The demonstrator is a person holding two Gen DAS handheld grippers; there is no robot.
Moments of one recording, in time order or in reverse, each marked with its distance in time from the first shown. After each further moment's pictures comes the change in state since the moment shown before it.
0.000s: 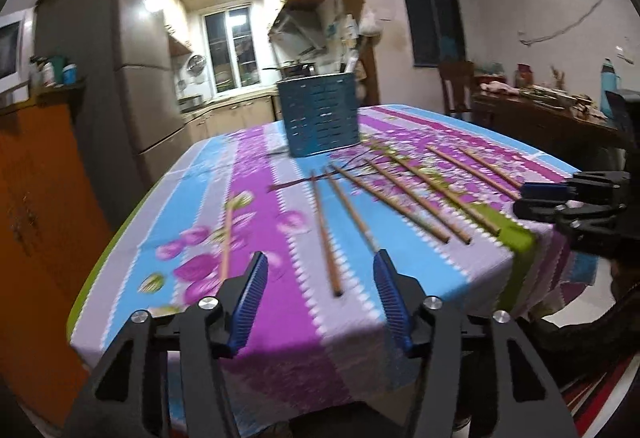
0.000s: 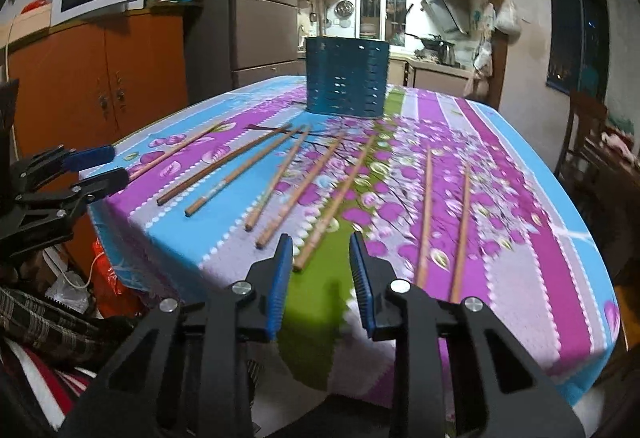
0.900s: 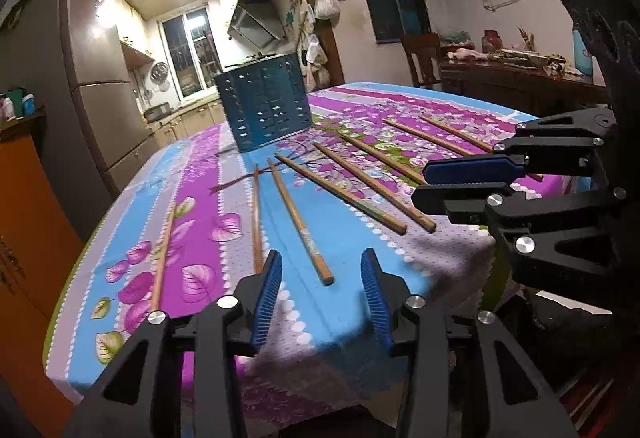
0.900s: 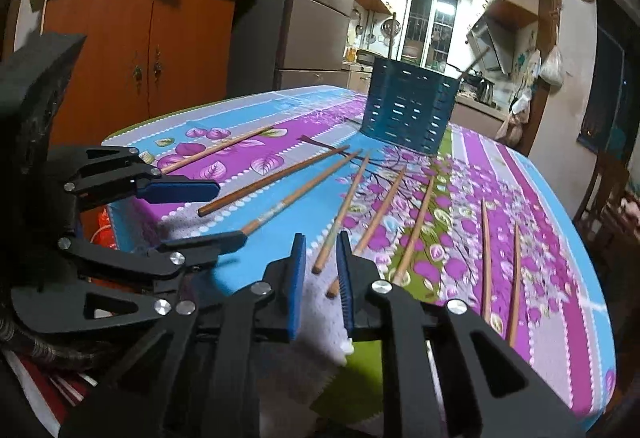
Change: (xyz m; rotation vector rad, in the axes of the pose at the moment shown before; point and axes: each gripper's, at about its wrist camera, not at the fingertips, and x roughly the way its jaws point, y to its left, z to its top) left arm 0.037 -0.039 -0.003 0.110 0.042 -0.046; right arm 0.018 0.054 0.019 -0.194 -0.037 0.048
